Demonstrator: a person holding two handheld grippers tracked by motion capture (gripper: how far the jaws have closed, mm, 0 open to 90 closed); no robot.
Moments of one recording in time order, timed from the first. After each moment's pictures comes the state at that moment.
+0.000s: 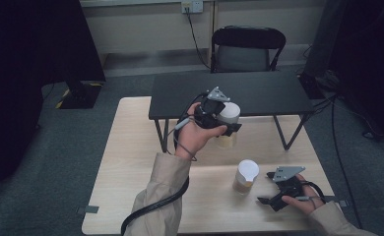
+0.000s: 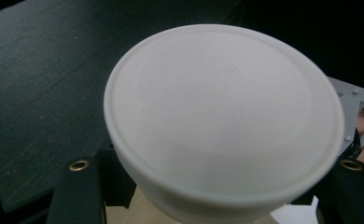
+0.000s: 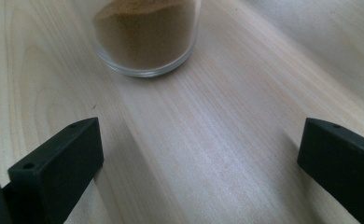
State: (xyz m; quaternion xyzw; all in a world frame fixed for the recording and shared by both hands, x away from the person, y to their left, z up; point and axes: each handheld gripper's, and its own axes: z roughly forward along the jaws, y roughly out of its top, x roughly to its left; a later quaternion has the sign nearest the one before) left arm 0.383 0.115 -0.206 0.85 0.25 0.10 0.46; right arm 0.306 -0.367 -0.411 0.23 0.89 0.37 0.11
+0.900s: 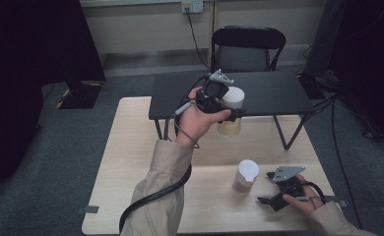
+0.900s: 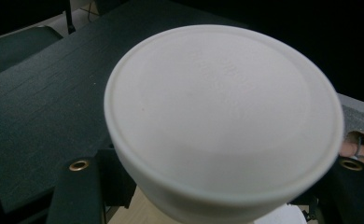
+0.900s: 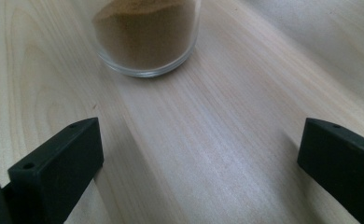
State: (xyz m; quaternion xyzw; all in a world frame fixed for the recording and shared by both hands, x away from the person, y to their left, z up) left arm 0.389 0.112 -0.166 0.84 0.25 0.11 0.47; right arm 0.306 -0.367 -0.411 0.23 0.89 0.37 0.11
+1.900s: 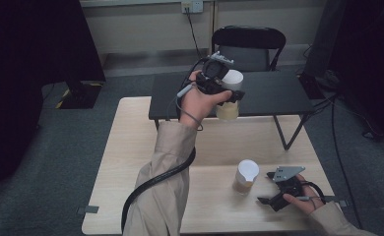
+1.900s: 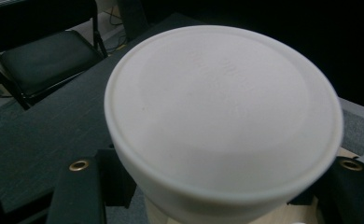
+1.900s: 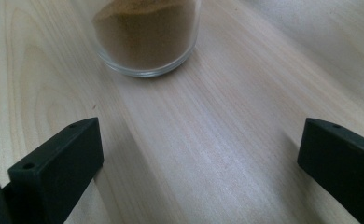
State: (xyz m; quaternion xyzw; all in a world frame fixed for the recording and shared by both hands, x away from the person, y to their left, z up) left arm 0.411 0.105 -0.143 0.83 0.28 0.14 0.46; right arm 0.306 -0.367 -0.411 0.23 0.89 0.37 0.11
